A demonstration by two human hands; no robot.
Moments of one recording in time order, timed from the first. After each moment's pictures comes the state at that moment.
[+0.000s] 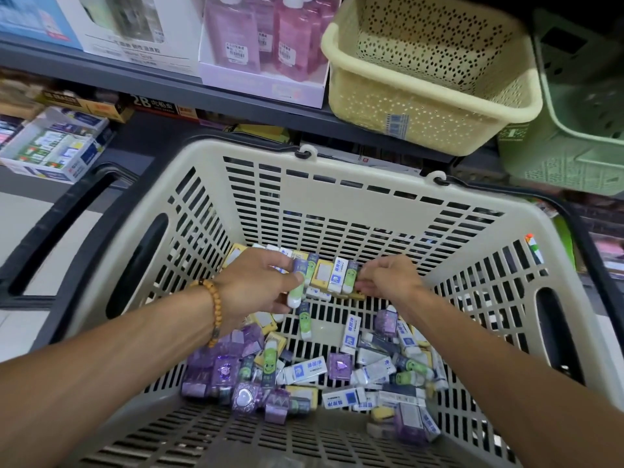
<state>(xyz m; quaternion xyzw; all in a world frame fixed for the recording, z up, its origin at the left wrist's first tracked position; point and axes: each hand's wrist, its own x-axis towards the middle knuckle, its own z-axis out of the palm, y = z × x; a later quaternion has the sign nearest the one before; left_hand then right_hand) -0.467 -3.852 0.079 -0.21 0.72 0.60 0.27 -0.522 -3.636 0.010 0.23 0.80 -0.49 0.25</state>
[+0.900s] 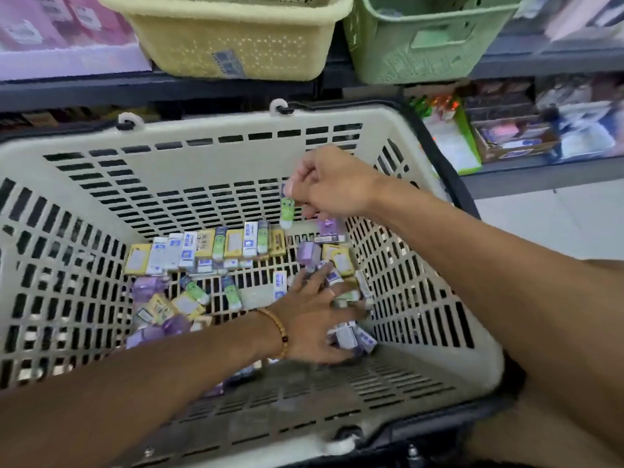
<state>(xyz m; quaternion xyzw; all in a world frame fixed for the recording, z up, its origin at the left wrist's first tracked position) -0.425 -3.703 -0.010 0.49 0.83 0.05 0.28 -0.512 -3.581 0.113 -0.01 0.88 -0.43 0.21</state>
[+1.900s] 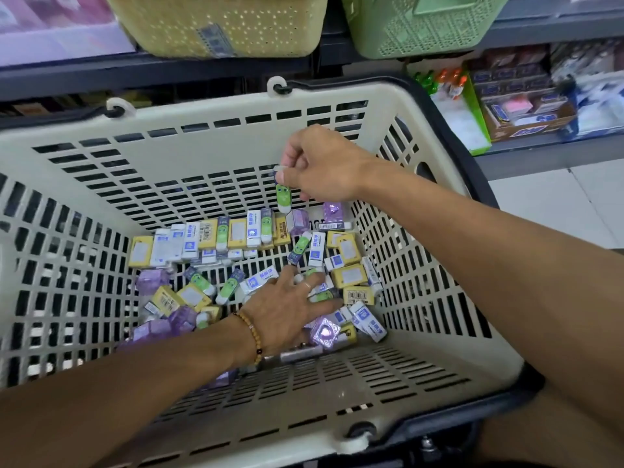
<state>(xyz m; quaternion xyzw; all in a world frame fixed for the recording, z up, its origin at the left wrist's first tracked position) -0.421 -3.734 -0.031 0.48 0.85 -0.04 0.21 -0.525 -3.583 0.104 -0.07 0.91 -0.36 0.17</state>
